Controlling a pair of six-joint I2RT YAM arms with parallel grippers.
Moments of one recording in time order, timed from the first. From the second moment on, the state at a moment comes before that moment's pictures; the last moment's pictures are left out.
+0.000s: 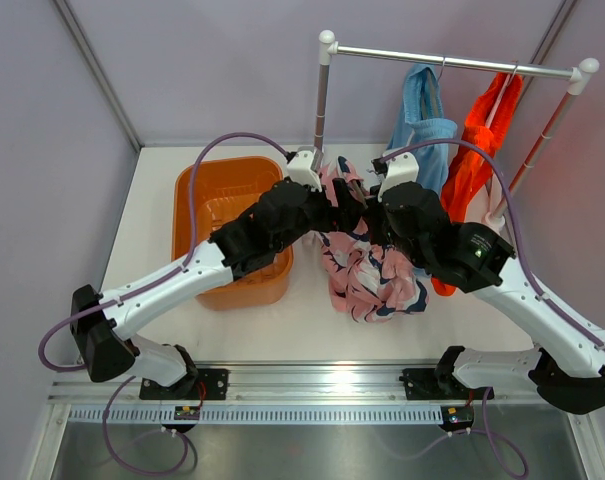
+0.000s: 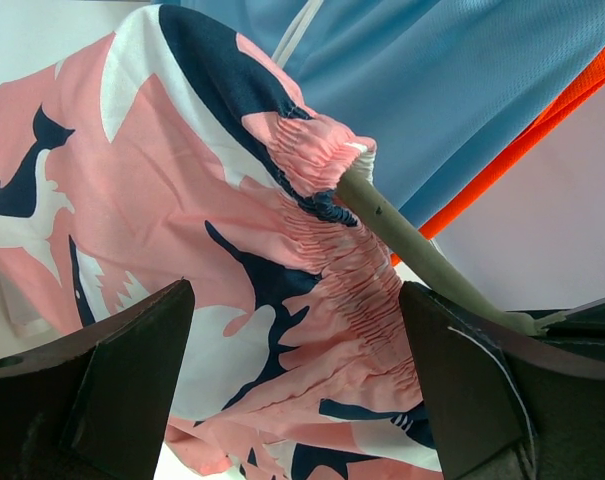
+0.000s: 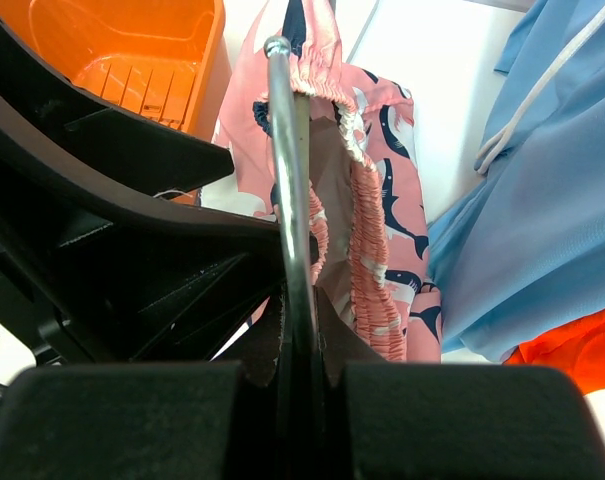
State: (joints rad) left arm -0.95 1.41 1.33 -0.16 -0.24 -0.59; right arm 0.92 1.16 1.50 -0.84 0.51 0.34
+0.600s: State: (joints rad) left arm -0.93 1.42 1.27 0.02 -0.19 -0.63; right arm 0.92 1.12 1.50 -0.83 0.50 0.35
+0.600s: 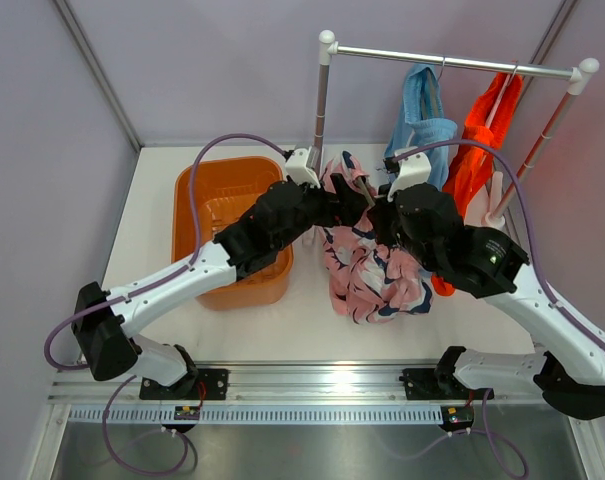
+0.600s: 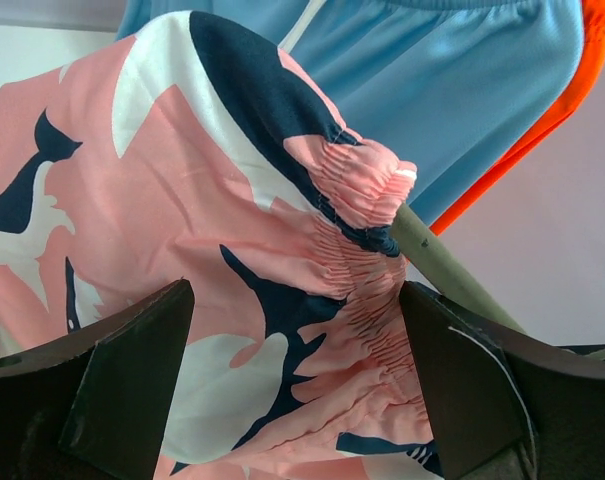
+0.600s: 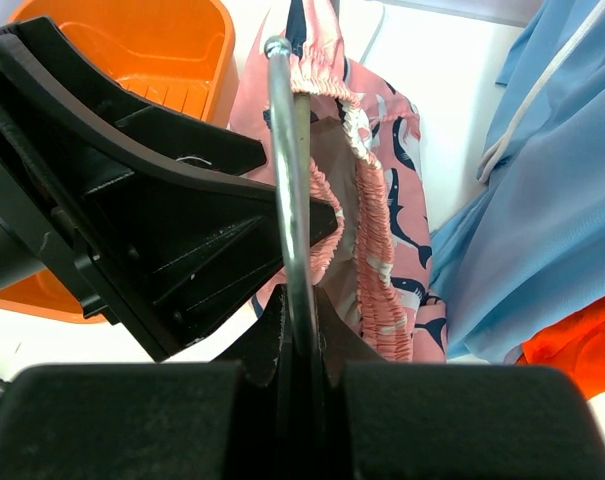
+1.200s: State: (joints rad) left arm -0.93 1.45 1.33 0.02 -0.23 -0.61; right arm 0.92 1.12 1.48 -0.83 0.49 0.37
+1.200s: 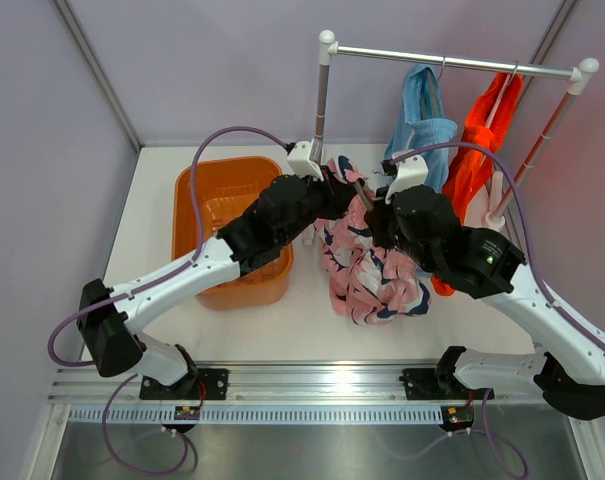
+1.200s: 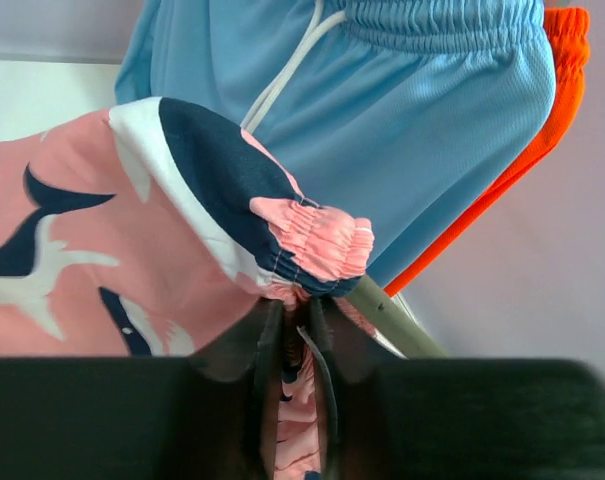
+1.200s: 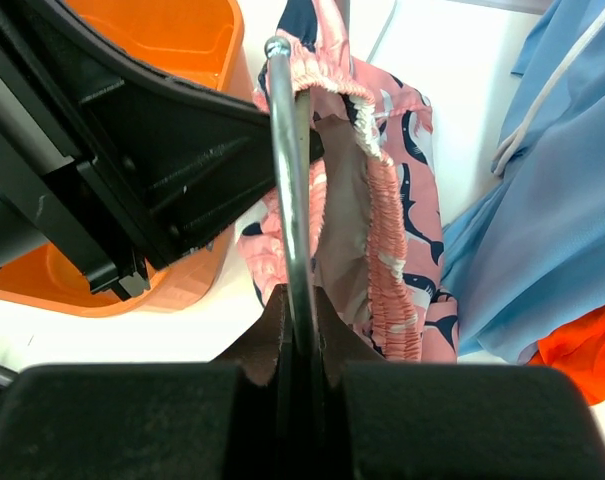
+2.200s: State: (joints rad) left arm -0.74 1.57 1.57 -0.27 -0.23 -0.58; right arm 0.92 1.02 1.42 -0.75 0.43 0.37
